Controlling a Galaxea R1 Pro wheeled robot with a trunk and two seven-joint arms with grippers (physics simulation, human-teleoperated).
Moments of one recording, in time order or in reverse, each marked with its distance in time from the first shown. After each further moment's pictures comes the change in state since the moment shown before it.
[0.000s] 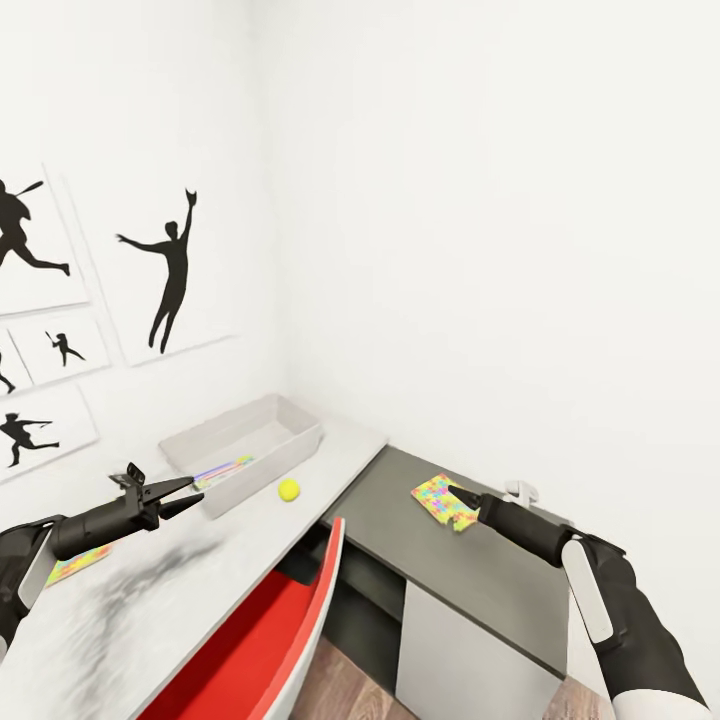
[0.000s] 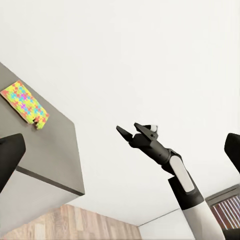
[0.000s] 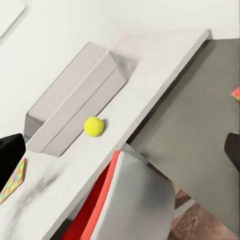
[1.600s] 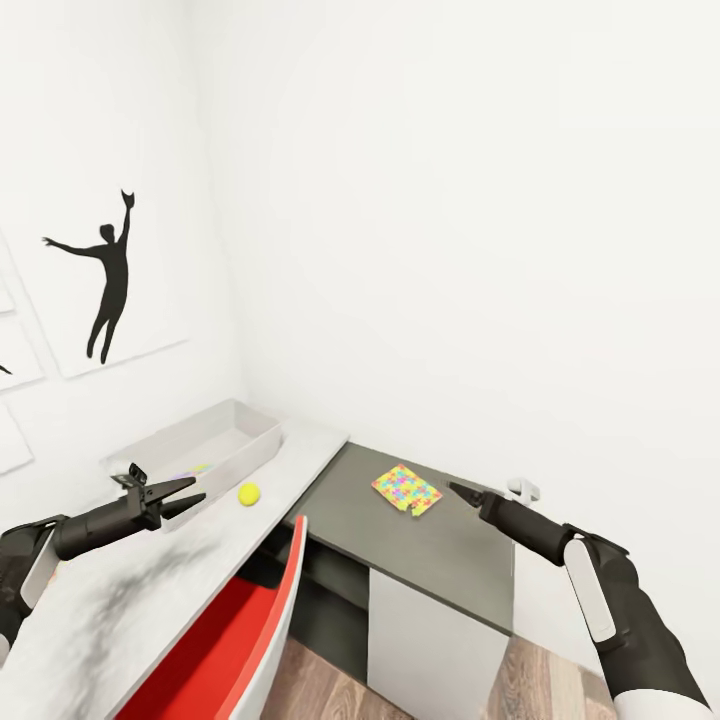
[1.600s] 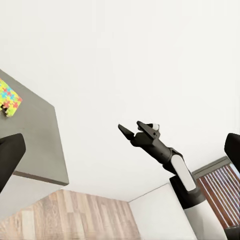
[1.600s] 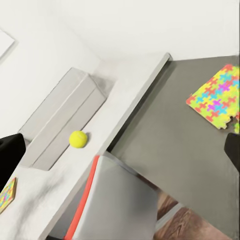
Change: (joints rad) left arm 0.000 -0.005 -0.003 0.000 0.001 -0.011 0.001; right arm 0.000 0.000 -0.009 -0.008 -0.015 0.000 0.009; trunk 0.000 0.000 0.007
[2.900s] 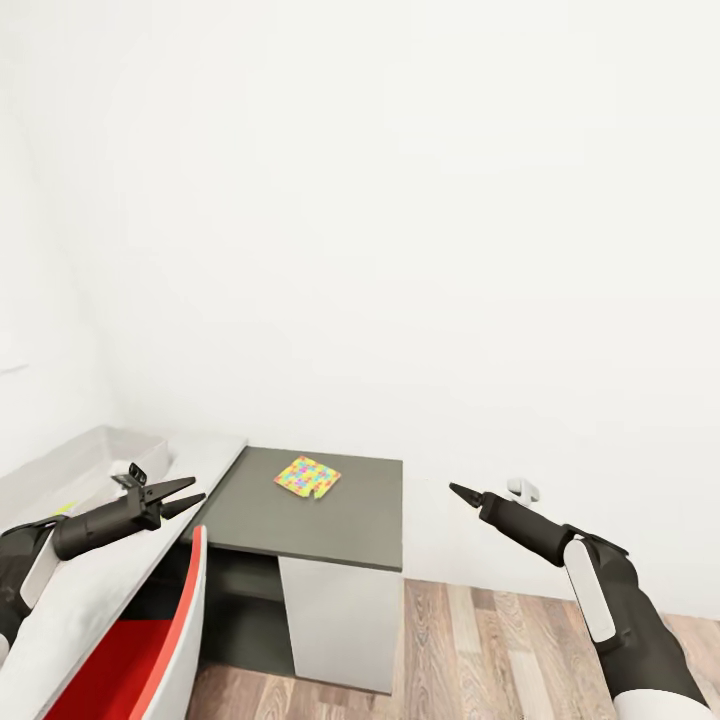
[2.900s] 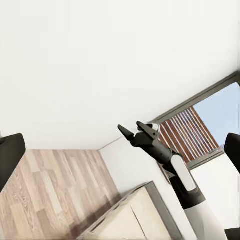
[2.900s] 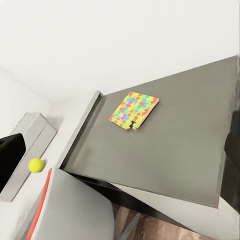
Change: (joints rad) left arm 0.000 0.000 0.001 0.000 0.000 0.000 0.001; right arm 0.000 0.000 -0.001 0.006 -0.002 0.000 0.000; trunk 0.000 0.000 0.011
